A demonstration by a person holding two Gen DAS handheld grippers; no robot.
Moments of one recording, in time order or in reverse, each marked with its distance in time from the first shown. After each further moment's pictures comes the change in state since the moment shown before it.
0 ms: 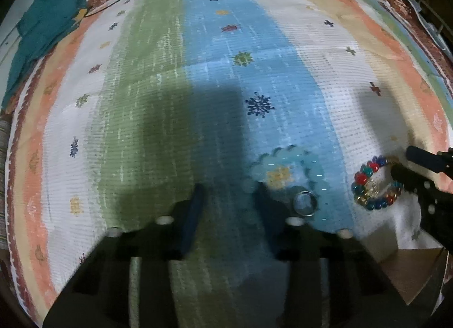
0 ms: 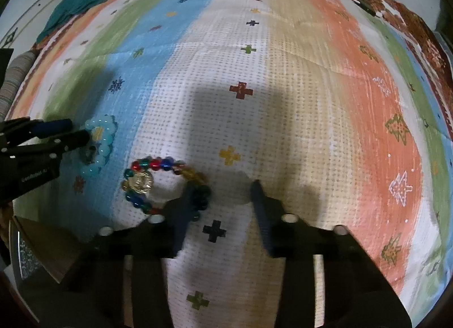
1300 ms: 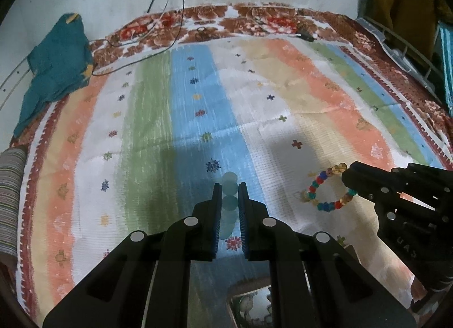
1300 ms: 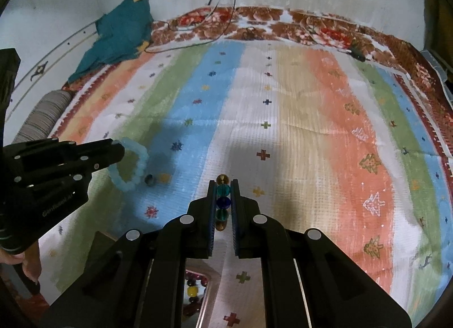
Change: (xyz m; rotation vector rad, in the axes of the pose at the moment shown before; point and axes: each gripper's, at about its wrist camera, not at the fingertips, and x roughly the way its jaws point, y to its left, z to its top) left arm -0.121 -0.032 -0.010 0.031 -0.285 -0.049; right arm -0.106 0.025 -0.006 0.021 -0.275 0.082
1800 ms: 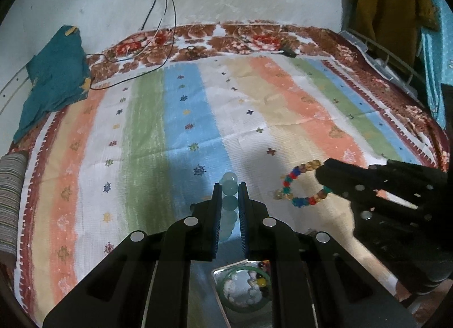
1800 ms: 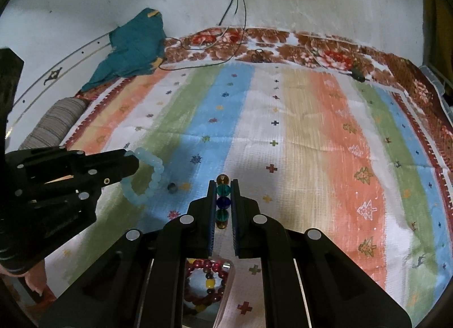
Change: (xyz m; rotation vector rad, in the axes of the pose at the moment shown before) left arm -0.050 -0.012 -0.012 0.011 -0.078 -0.059; right arm -0.044 0.020 -0.006 -0.036 -0.089 0.016
